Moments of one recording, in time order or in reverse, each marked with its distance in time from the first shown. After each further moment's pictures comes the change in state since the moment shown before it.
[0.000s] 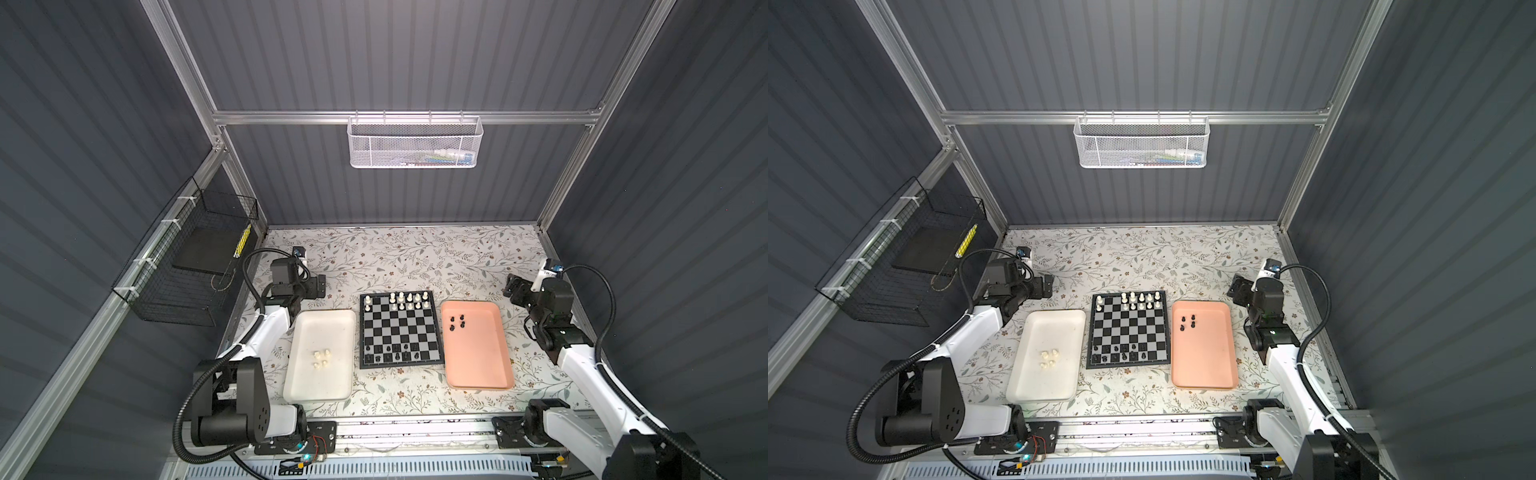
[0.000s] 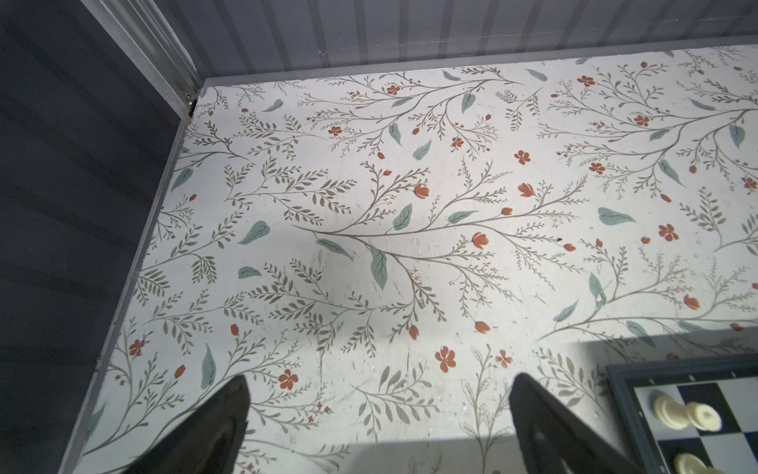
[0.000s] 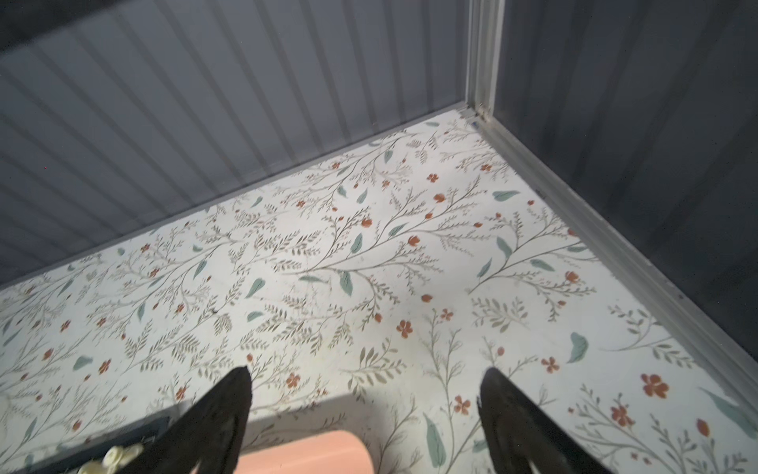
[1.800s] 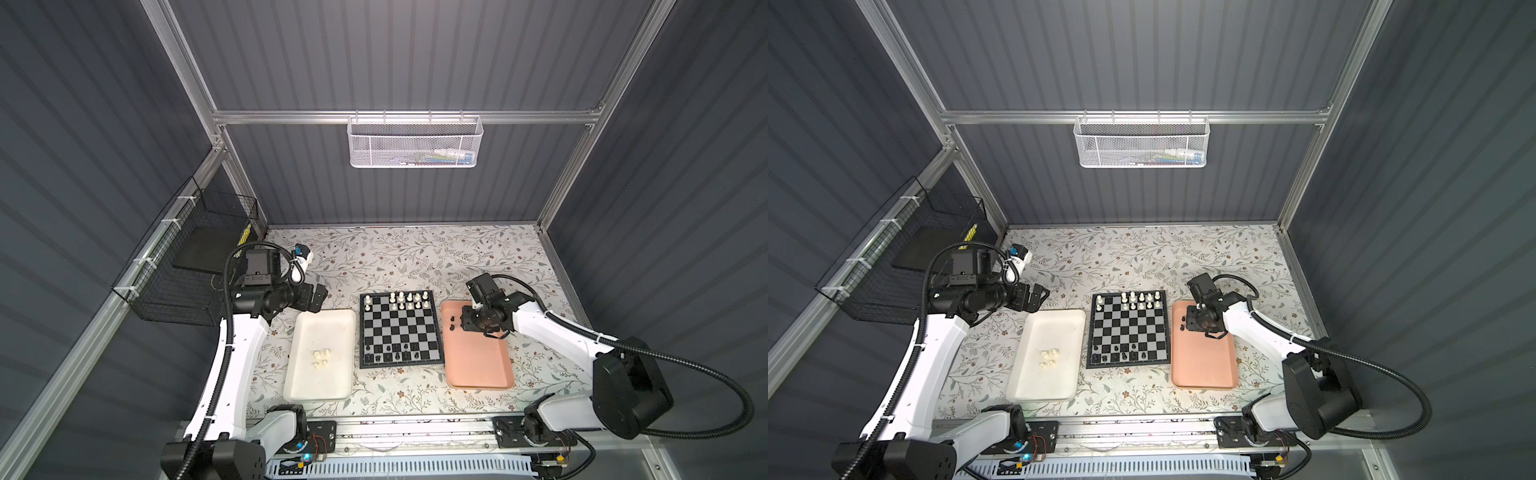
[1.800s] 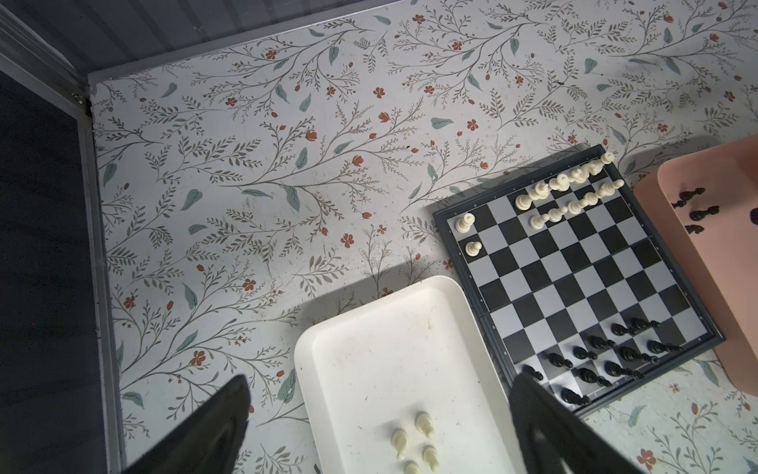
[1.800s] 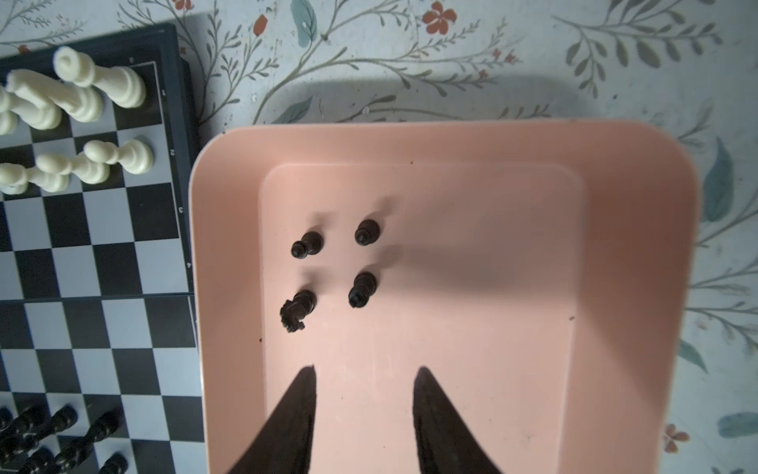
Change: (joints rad) left arm 0.000 -0.250 0.311 -0.765 0.234 0.182; right arm 0.411 0.460 0.306 -0.597 -0.070 0.172
